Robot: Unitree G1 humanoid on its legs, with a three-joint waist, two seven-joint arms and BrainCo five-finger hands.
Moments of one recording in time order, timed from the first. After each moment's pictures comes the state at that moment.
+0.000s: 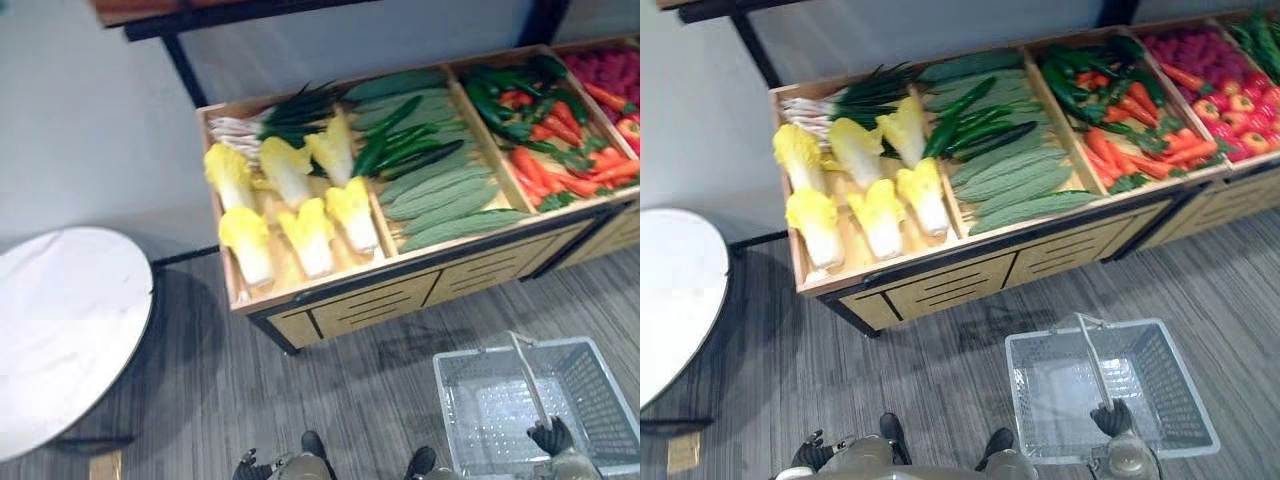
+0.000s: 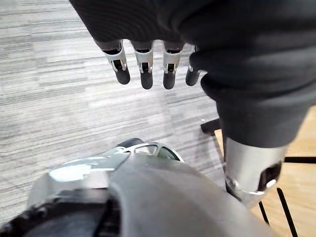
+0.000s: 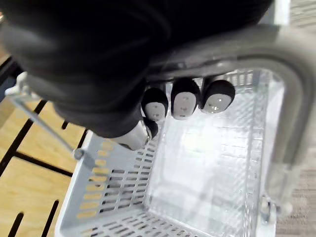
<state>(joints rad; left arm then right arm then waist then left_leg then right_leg) 0.15 0.10 0.14 1.04 0.04 -0.08 0.15 0.14 -0.27 -0.36 0.88 -0.34 -0.09 -0.08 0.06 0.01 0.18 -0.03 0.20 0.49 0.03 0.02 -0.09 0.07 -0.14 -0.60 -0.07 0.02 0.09</state>
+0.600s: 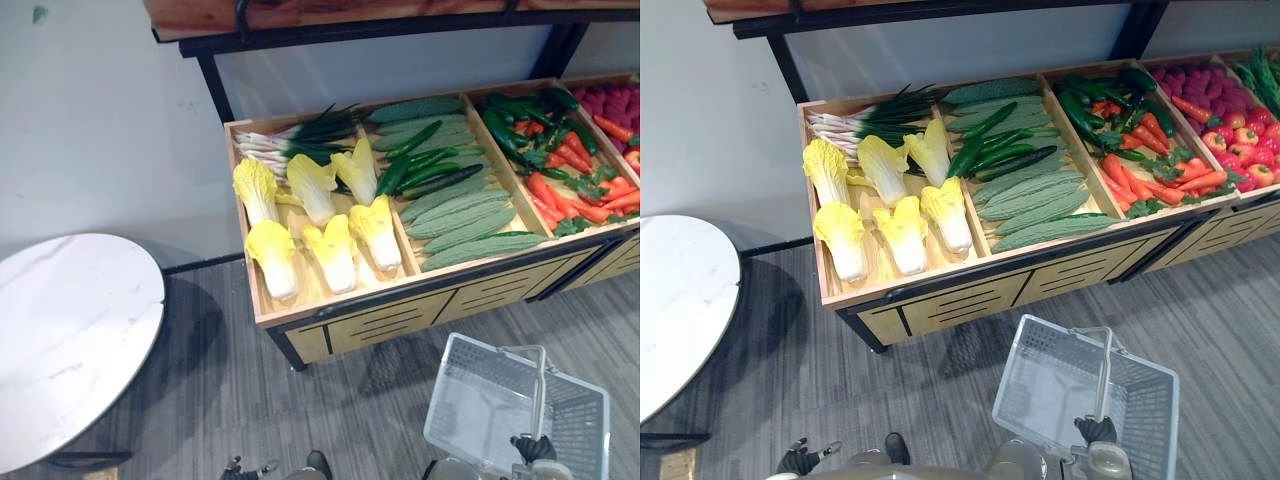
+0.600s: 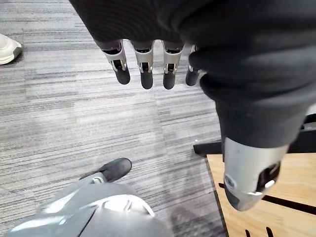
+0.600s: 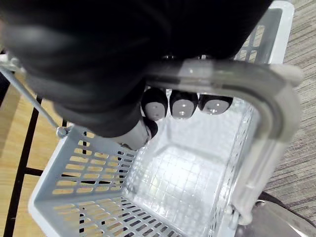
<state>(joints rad) 0.14 0.16 0.17 1.05 0.05 -0.08 0.15 0.03 -0.18 -0.38 1.00 -0.24 -0.08 -0.08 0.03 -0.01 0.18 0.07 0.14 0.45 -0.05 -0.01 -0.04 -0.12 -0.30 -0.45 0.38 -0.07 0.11</state>
